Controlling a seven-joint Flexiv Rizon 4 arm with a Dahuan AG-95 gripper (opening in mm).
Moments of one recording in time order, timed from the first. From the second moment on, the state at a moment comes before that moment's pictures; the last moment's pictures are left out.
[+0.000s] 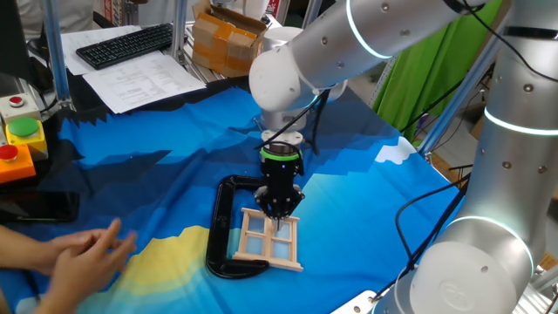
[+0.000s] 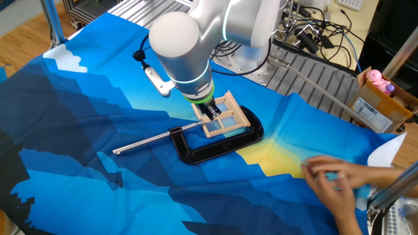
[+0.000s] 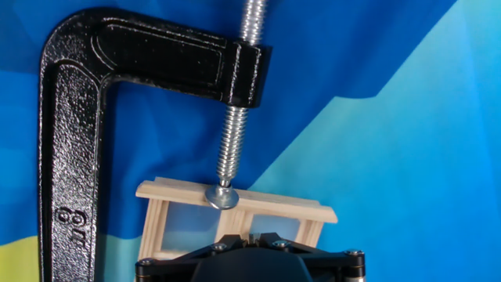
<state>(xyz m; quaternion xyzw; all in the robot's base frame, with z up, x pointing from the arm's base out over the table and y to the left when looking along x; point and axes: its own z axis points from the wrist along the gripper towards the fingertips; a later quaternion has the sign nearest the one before) 0.348 0.005 0.010 -0.20 -0.96 0.00 0.21</state>
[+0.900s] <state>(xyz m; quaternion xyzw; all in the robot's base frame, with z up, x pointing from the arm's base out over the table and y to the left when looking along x) 0.350 0.009 0.009 -0.21 -0.95 0.00 0.22</state>
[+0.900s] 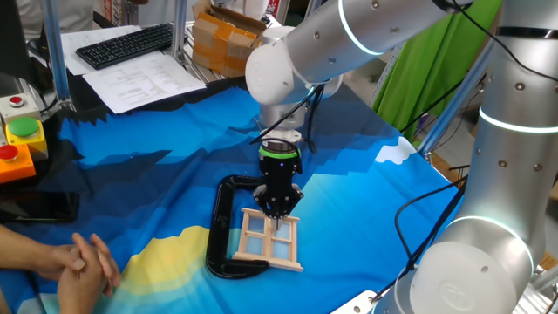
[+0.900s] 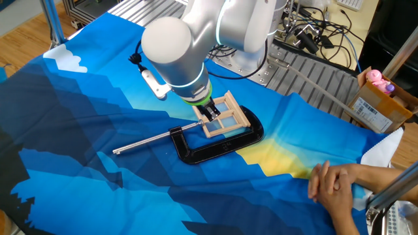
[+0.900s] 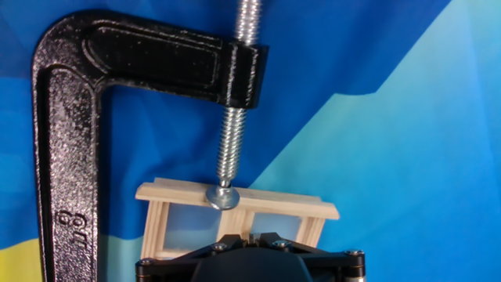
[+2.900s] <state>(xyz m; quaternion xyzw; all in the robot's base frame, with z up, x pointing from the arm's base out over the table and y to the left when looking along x) 0.350 0.010 0.011 -0.20 -0.95 -0.02 0.23</state>
